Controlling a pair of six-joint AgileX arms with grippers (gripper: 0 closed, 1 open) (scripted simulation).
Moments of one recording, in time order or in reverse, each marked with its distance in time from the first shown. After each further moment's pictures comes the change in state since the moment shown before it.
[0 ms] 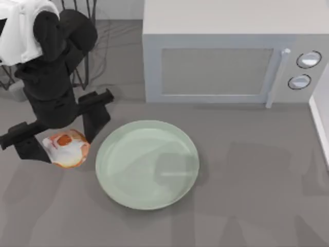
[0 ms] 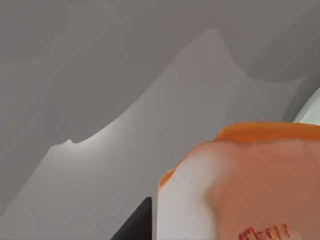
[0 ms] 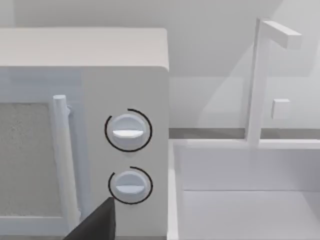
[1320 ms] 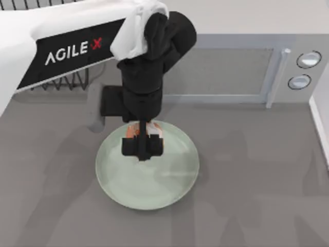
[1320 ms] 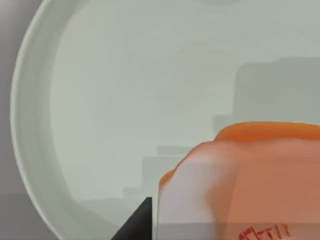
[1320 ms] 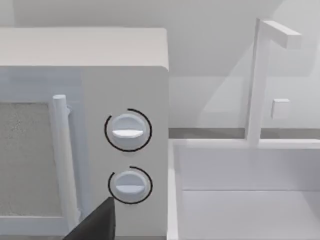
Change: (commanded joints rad) left arm -0.259 0.313 0.361 -0.039 -0.009 -1.283; right arm 0.000 0.000 0.000 0.000 0.000 0.000
